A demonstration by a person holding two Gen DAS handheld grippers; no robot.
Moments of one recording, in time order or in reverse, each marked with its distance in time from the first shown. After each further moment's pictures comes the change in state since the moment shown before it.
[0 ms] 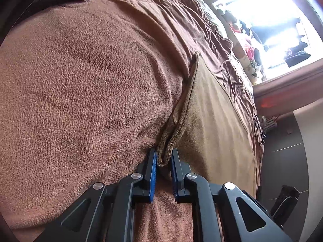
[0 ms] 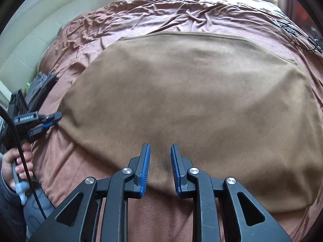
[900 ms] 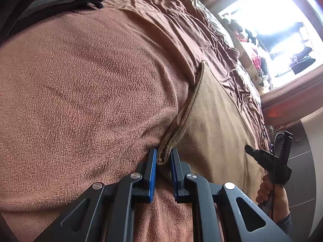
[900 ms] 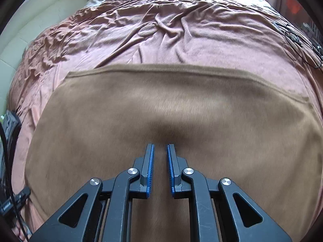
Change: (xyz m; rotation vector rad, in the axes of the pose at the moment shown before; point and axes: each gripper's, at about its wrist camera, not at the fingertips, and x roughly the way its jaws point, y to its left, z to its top) left arm -0.007 -0.002 -0.012 -0.019 -0.083 0.078; right arm 0.095 -0.034 0.125 0.094 0.014 -0.116
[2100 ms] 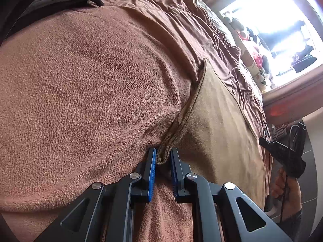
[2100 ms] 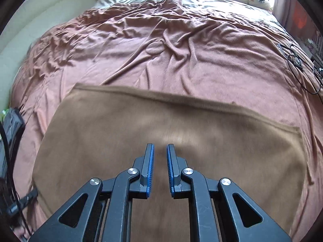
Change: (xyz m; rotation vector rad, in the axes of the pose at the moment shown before) left arm 0.008 0.000 0.002 -0.002 0.016 0.005; right arm -0.024 0.013 0.018 -0.080 -0.029 0.011
